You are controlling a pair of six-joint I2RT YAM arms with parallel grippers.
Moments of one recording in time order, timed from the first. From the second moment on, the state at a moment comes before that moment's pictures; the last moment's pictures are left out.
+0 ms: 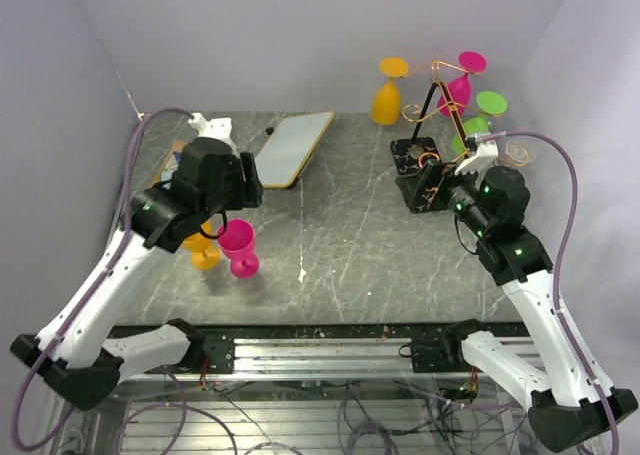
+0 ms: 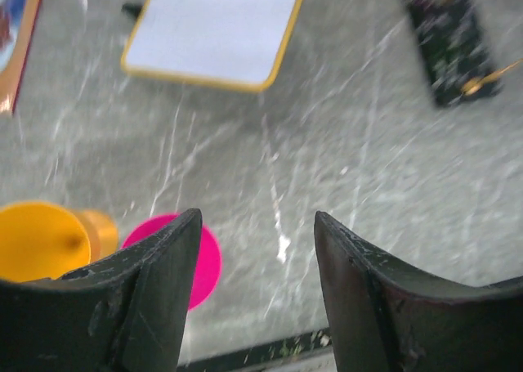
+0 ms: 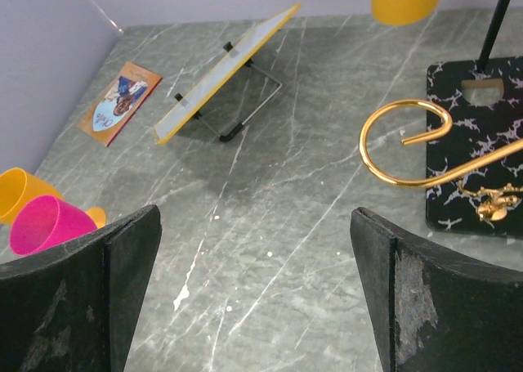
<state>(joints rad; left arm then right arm) -0.60 1.13 1.37 -0.91 -0.25 -0.48 0.31 0.84 0.99 -0.33 -0.12 0.30</state>
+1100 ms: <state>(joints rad) -0.47 0.82 1.07 -0.17 -0.10 -0.18 0.30 1.65 1.76 -0.42 0.22 0.50</state>
